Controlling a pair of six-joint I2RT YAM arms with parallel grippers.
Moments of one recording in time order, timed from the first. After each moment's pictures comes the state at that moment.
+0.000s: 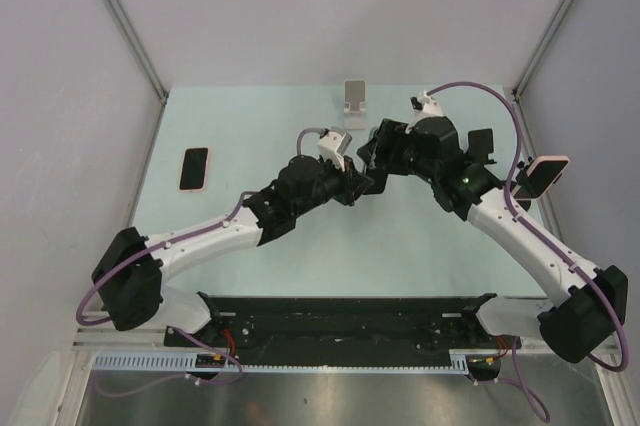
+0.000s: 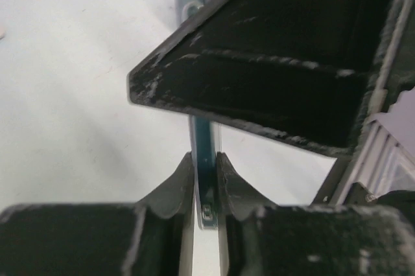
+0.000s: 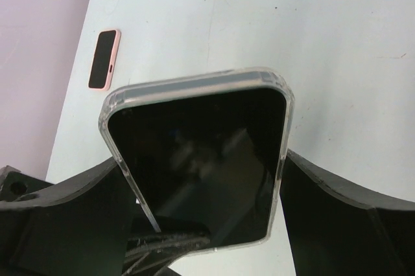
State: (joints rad) left arm -0.90 1.39 0.95 0.26 0.02 -0.41; right arm 0.57 1.23 1.14 -0.31 0.03 0.60
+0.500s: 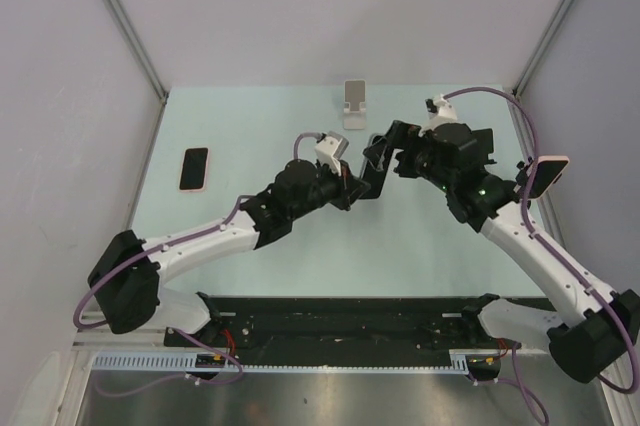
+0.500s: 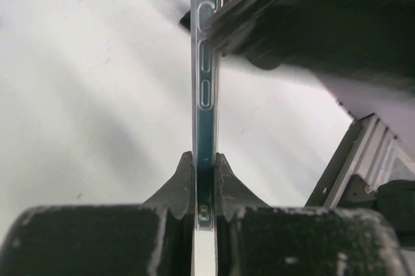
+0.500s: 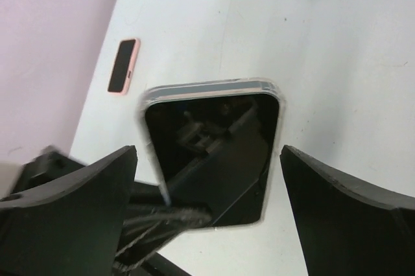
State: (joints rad) left arm -0.90 1.38 0.93 0.27 0.03 -0.42; right arm 0.54 1.14 1.08 -0.28 -0.01 0.61
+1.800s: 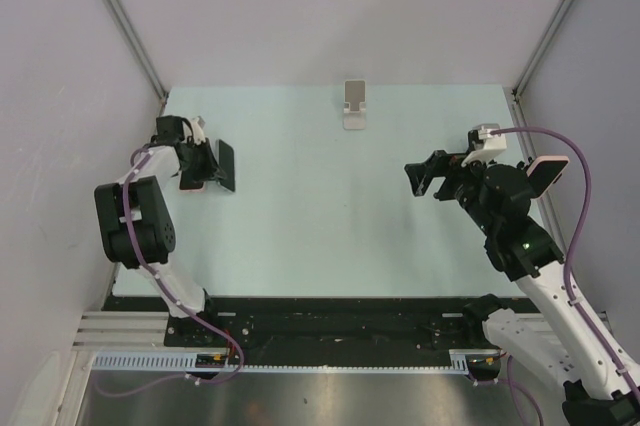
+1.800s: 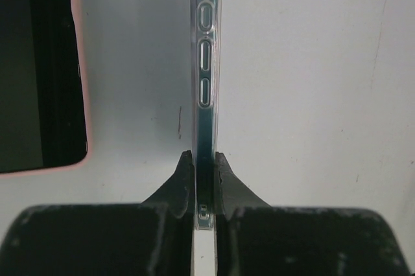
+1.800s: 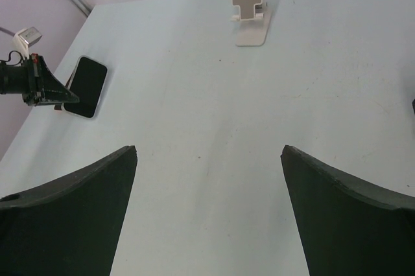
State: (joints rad) left arm 0.19 1.75 1.18 -0.47 0.37 -0.13; right arm 0.44 0.73 0.86 -0.29 0.06 0.37
